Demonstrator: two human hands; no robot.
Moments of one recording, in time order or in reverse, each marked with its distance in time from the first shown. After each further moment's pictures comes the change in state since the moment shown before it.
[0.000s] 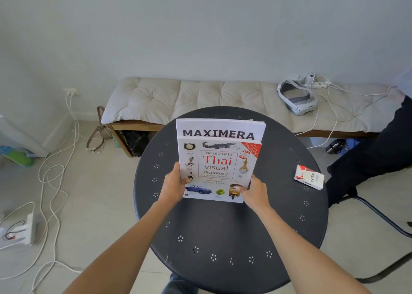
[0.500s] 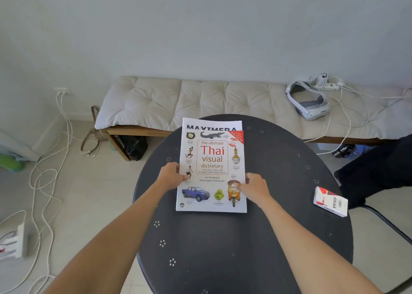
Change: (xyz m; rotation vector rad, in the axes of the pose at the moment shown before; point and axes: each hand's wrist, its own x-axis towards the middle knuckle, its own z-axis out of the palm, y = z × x) left_hand 0.136 0.004 -0.039 0.193 -0.163 -0.196; right_hand 0.108 -0.043 0.019 -0.078 -0.133 0.109
